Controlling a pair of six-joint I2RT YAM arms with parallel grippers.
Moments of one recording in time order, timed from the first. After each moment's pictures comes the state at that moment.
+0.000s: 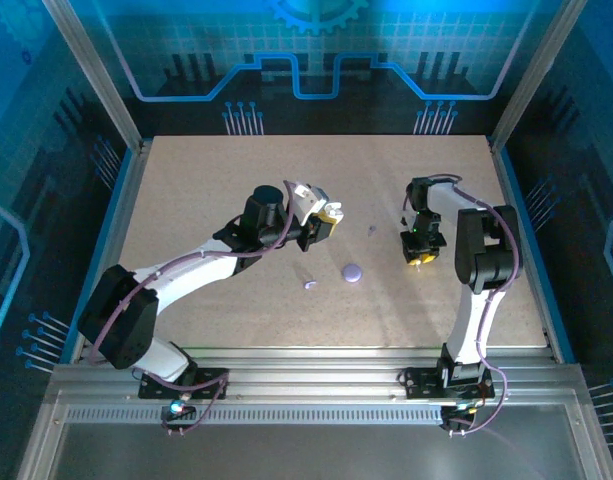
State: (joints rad) left arm -0.60 1.51 0.96 0.20 0.42 0.02; right arm 0.08 2.00 1.37 -1.13 0.04 -0.04
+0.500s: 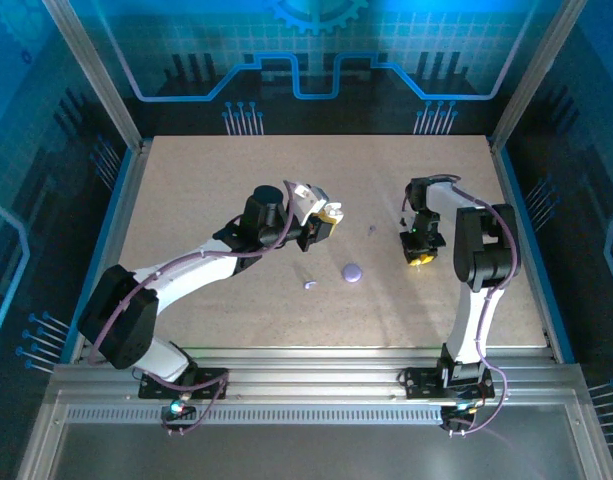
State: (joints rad) left arm -0.60 1.51 0.96 0.20 0.42 0.02; right arm 0.09 2.02 1.38 -1.14 0.04 -0.05
